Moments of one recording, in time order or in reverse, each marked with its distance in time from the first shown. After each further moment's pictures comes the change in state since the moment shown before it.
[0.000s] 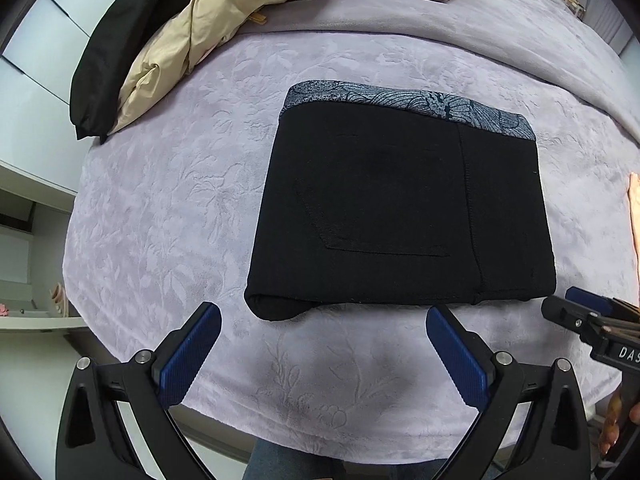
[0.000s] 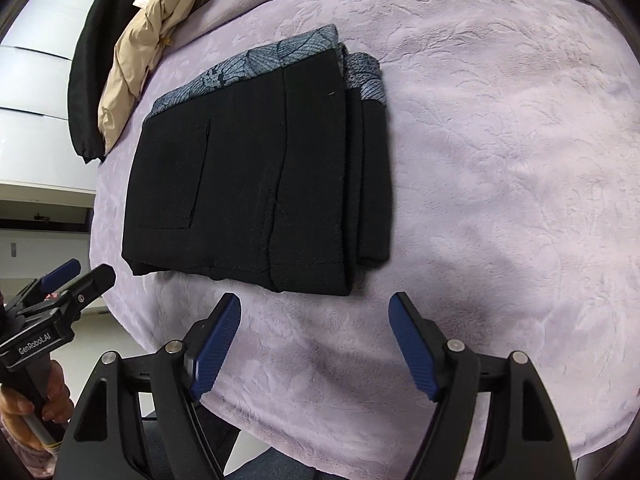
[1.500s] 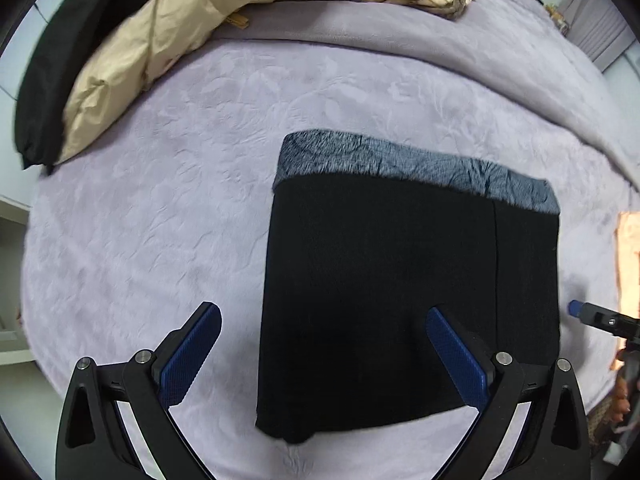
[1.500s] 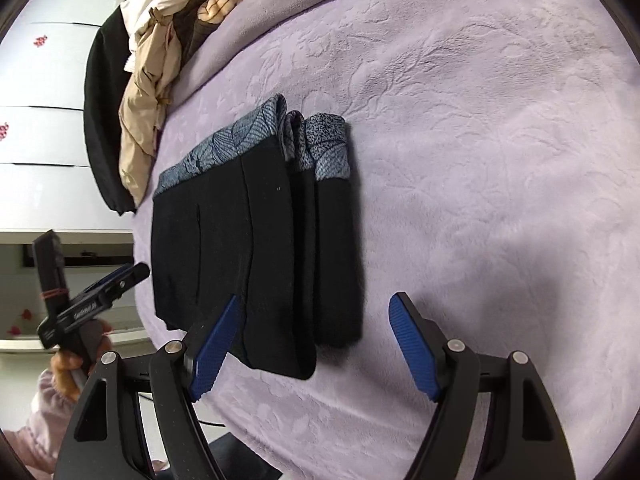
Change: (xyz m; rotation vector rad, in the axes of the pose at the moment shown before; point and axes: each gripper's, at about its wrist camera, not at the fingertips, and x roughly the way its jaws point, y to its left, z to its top) left arm 0.049 0.044 0.082 0.008 -0.003 -0.199; right arm 0.008 -0.068 0.061 0.095 -0.021 0.244
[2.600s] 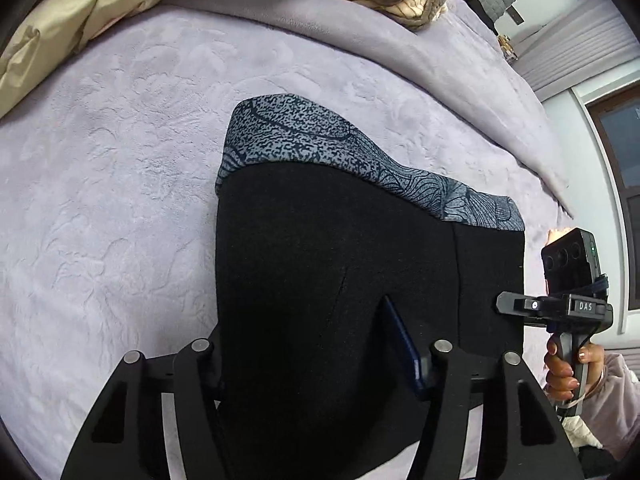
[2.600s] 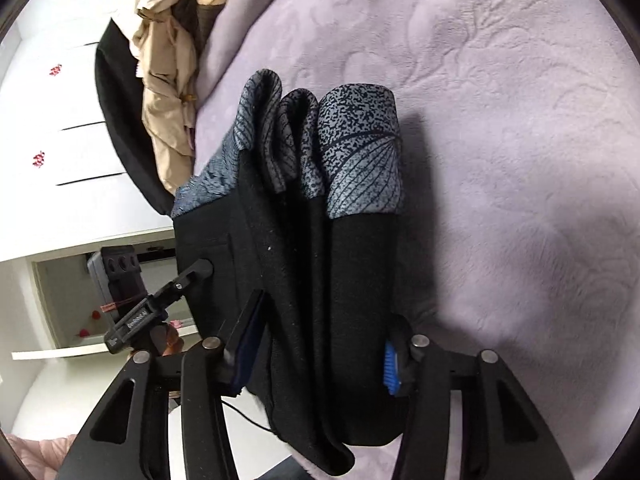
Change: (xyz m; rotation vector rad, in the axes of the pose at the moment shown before) left arm 0.026 0.024 0.002 -0.038 -0.011 -0.337; right arm 0.049 0.004 0.026 0.096 0.101 0.292
